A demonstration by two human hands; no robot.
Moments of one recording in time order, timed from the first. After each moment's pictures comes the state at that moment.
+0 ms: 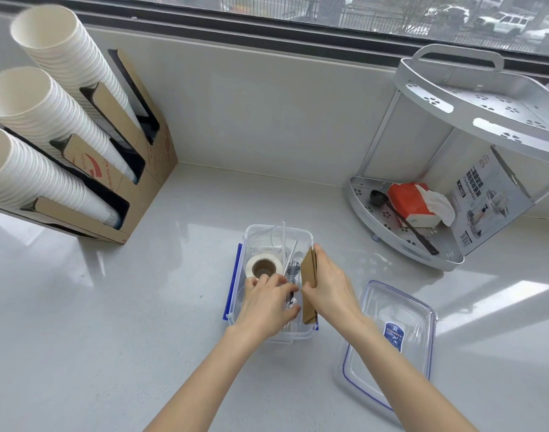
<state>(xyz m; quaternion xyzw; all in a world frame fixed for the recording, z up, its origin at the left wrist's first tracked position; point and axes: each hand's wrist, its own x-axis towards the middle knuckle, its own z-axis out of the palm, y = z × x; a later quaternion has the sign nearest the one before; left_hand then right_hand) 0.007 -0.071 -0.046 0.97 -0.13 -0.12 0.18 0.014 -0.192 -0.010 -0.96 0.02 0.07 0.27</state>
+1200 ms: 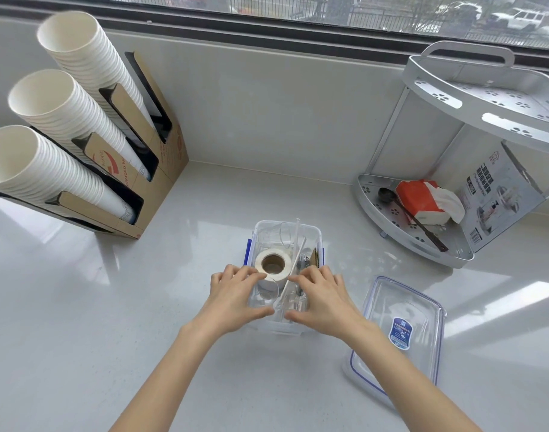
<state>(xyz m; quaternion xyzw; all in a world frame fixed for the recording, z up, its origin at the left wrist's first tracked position) -0.008 -0.008 -0.028 0.97 -0.11 -0.10 0.19 -0.005 -0.186 -0.022 -0.97 -0.17 0.11 0.13</state>
